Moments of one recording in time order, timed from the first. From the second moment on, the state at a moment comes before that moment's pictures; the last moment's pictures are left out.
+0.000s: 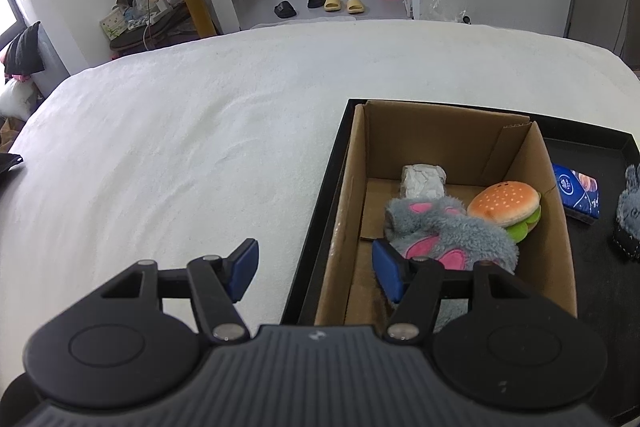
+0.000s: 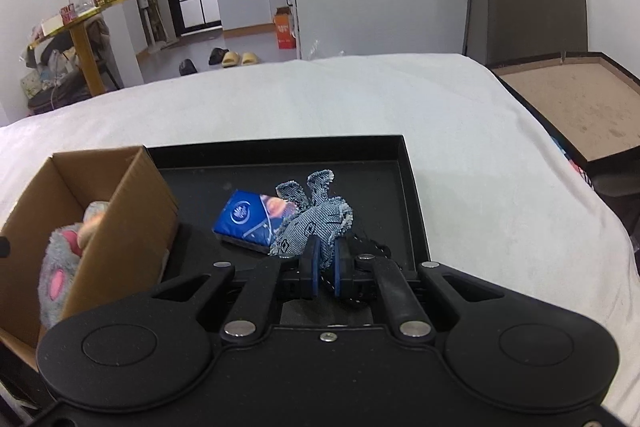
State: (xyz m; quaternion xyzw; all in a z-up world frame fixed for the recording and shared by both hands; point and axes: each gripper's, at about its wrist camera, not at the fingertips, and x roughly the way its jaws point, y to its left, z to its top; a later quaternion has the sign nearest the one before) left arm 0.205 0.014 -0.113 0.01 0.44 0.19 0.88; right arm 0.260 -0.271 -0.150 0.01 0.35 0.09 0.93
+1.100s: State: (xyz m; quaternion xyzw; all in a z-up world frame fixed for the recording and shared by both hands) left arm 0.182 0.043 -0.130 -0.07 0.44 0.11 0.89; right arm 0.237 -0.146 -0.073 -0.07 0.33 0.23 0.91
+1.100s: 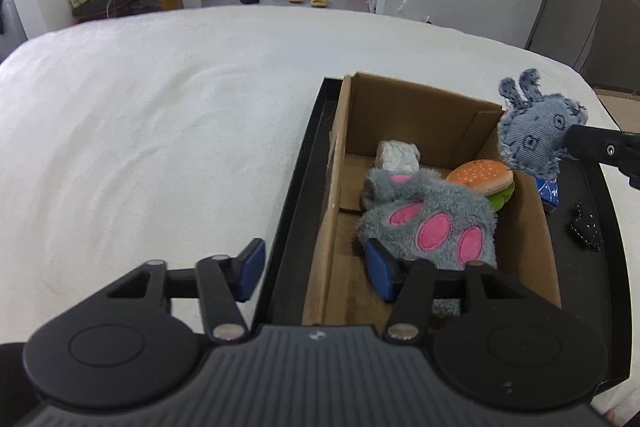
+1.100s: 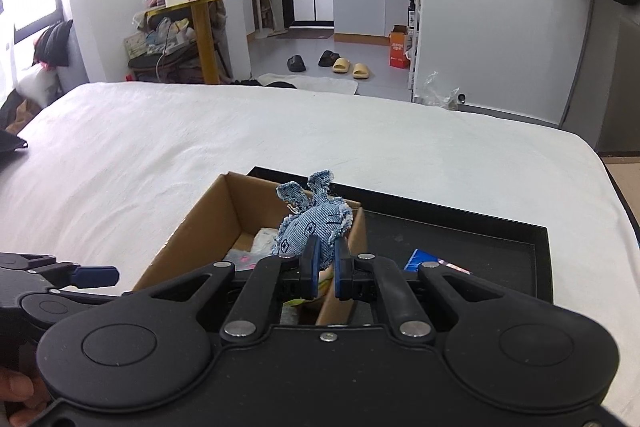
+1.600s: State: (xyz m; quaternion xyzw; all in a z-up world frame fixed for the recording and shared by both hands) left arm 0.177 0.057 -0.140 -0.12 0.44 0.08 0.89; right arm 0.223 -0.101 -0.093 -0.09 0.38 0.25 0.89
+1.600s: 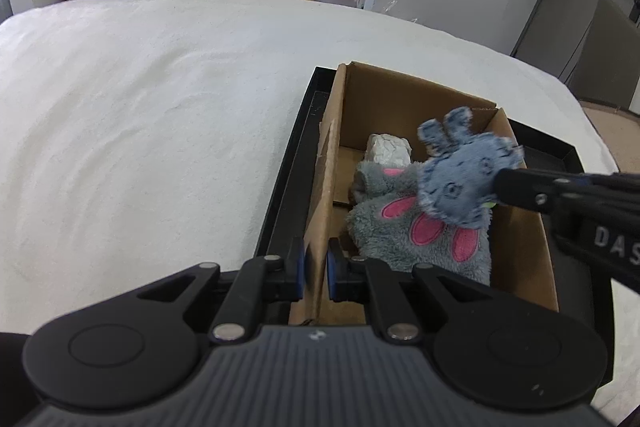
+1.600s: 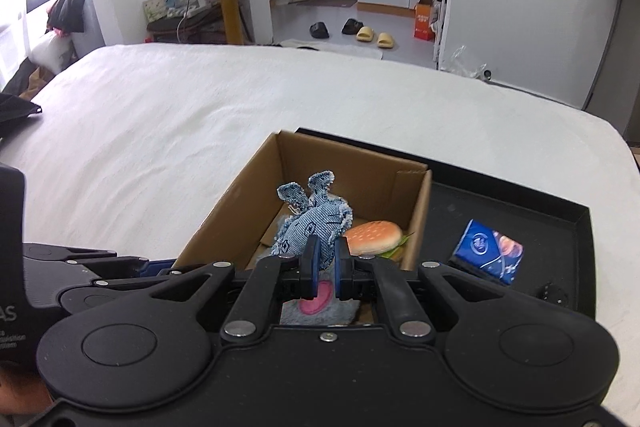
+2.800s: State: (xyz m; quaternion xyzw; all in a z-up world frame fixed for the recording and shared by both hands) left arm 0.191 0.031 -0.117 -0.06 0.44 0.10 0.89; right arm 0.232 -0.190 -0.099 -0.06 0.38 0.19 0.90
